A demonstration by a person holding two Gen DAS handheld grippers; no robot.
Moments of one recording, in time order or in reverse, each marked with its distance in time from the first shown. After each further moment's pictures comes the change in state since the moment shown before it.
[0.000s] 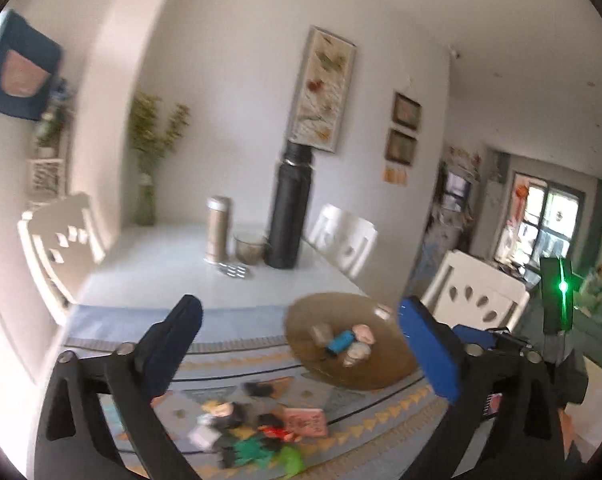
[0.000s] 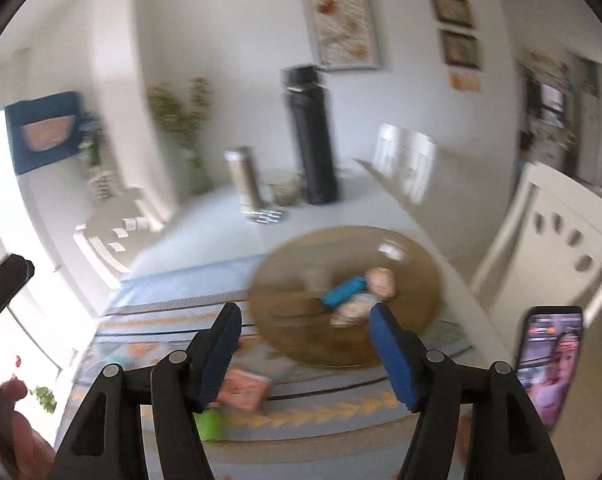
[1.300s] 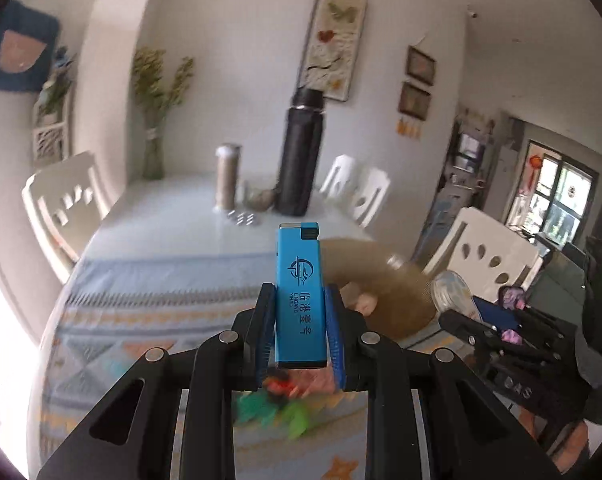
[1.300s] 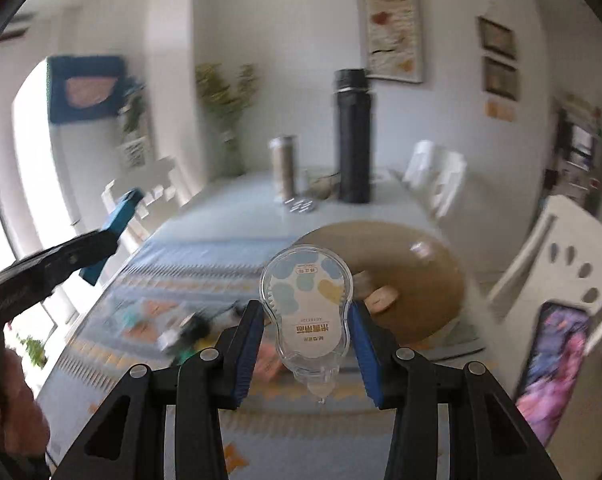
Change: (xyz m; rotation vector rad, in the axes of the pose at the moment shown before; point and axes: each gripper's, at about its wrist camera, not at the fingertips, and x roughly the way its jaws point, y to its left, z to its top) left arm 0.048 -0.017 -0.019 0.009 0.186 0.010; right arm -0.009 0.022 -0.026 -0.118 -0.005 -0.015
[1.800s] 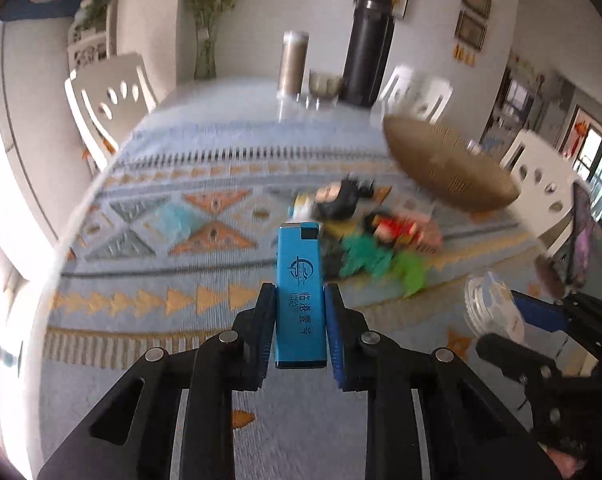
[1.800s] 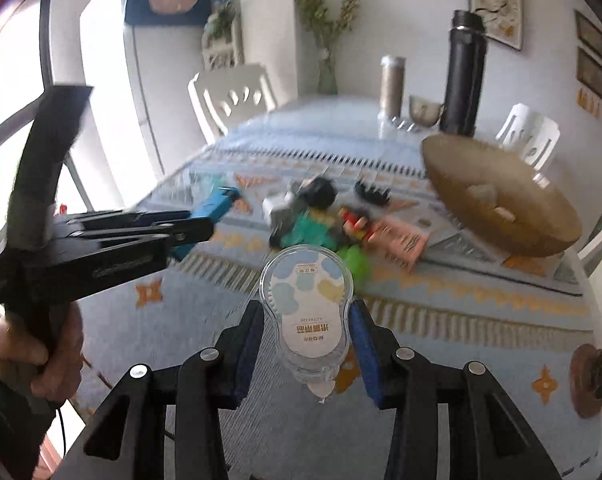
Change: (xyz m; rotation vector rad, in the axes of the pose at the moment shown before) left arm -0.001 0.082 -0.118 -0.069 0.273 0.152; right arm 0.024 0.098 -0.111 -0.199 0.210 0.243
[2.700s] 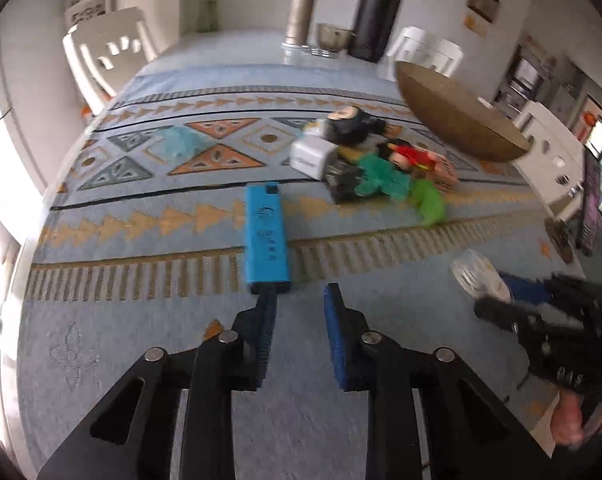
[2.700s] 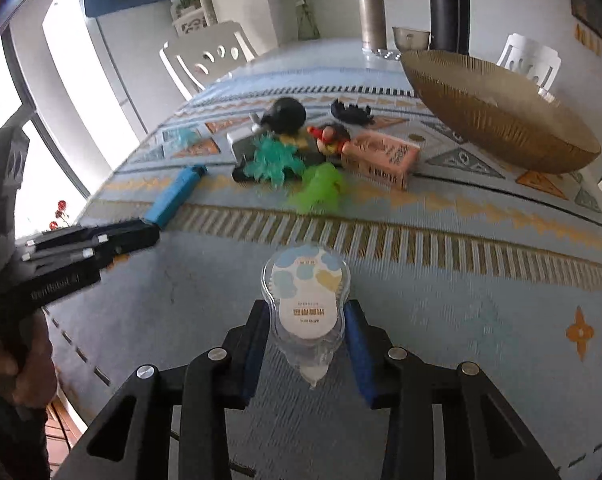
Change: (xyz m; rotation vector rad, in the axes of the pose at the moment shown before) left arm 0.026 0.015 -0.038 -0.043 0.185 0.026; right arm 0.042 -0.026 -0.032 0.103 0.210 0.052
